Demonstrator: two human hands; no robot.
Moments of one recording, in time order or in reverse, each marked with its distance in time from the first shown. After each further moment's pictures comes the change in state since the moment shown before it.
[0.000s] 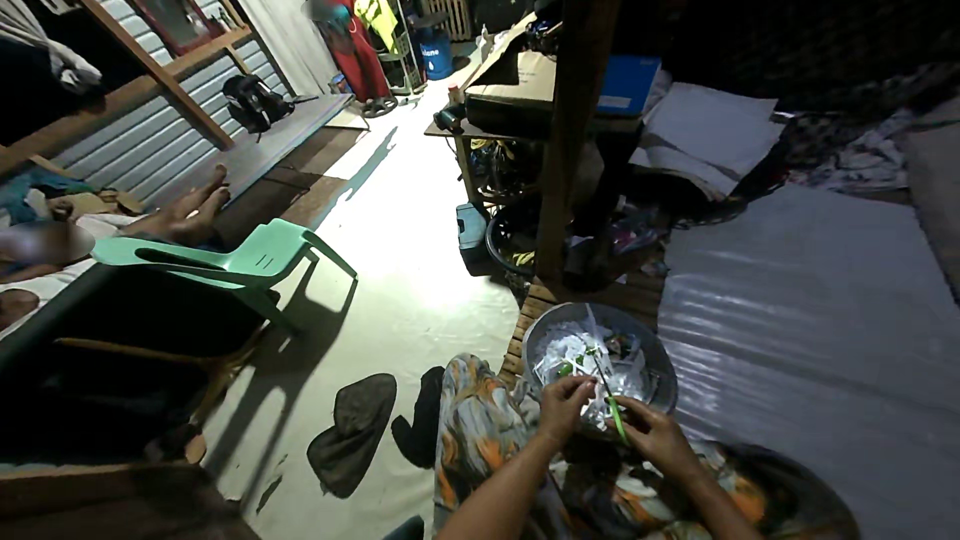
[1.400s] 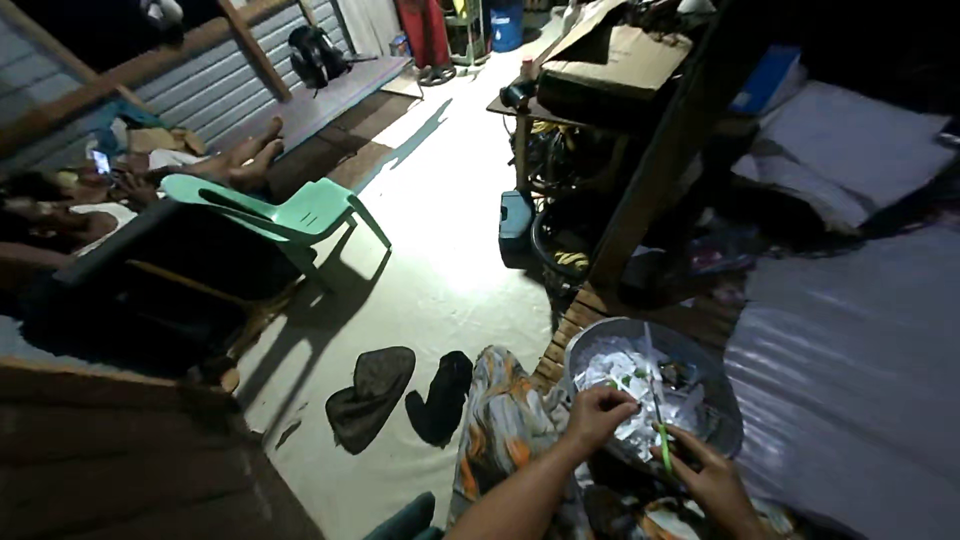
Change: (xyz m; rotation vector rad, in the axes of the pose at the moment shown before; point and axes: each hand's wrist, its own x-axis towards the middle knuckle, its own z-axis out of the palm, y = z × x) left_hand 0.009 -0.001 -0.014 0.016 -0.013 0.003; right_hand 0.002 0.012 -0.002 -0.099 0.031 -0.068
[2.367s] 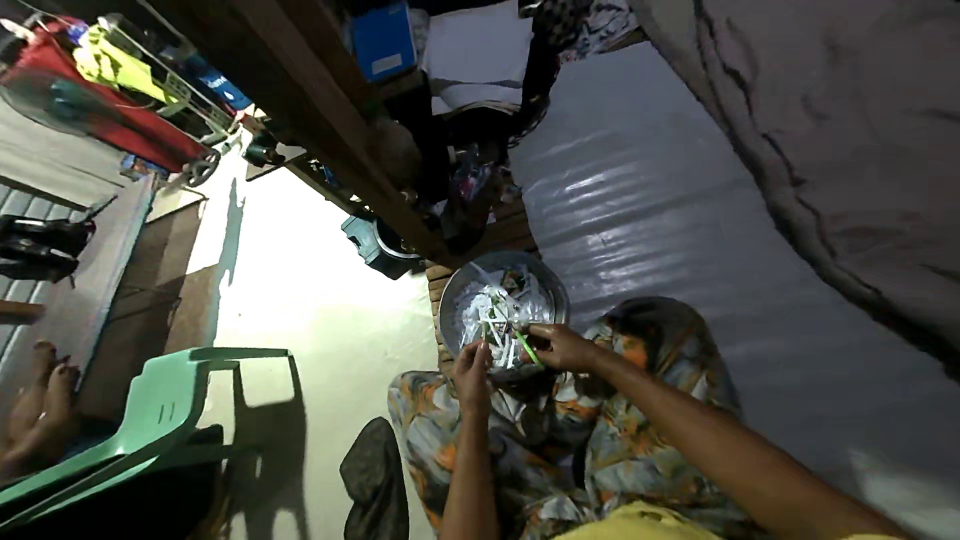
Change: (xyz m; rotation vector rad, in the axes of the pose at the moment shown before) left_hand -0.011 0.010 -0.005 -0.092 0.137 -0.106; right_hand 0.007 -0.021 -0.009 0.177 -0.229 0.046
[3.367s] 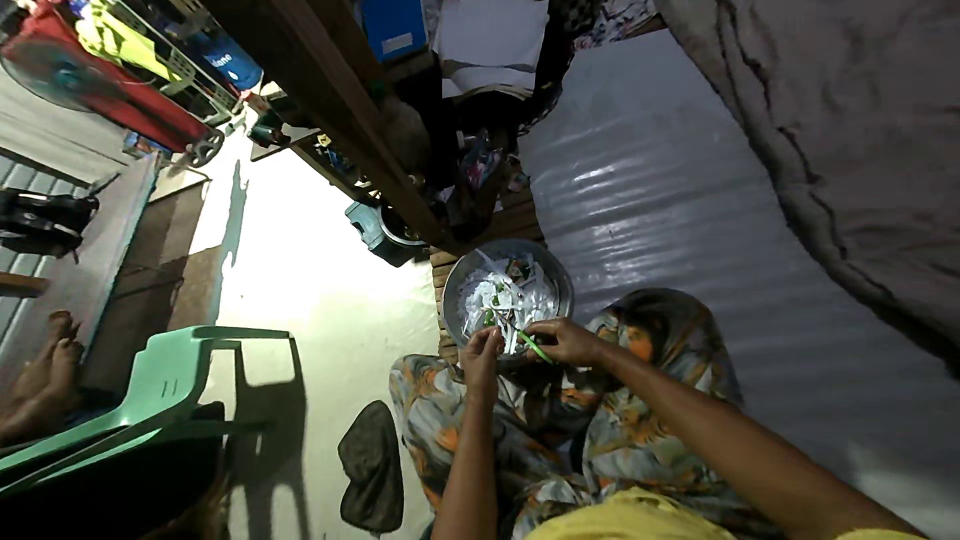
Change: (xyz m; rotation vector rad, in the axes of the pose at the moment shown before) left_hand -0.004 -0.006 0.003 -0.109 -0.103 0.005; right_hand -0.007 -0.003 0.002 0.054 -0.093 -0.020
